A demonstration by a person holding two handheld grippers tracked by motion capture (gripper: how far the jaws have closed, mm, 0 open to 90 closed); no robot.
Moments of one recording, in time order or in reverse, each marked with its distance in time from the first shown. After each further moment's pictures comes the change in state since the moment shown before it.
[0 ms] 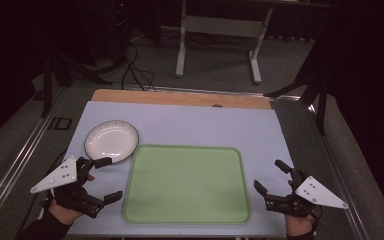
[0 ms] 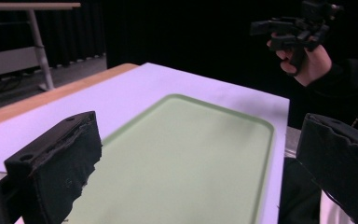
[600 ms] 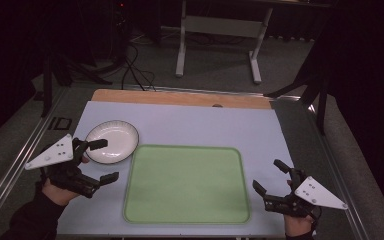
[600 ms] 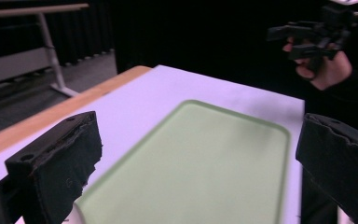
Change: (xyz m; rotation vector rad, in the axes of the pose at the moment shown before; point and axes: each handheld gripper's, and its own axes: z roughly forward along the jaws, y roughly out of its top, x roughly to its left) left arm 0.027 0.040 -0.003 0.040 0.036 0.037; right arm 0.003 0.003 0.001 -0.013 0.006 -0.010
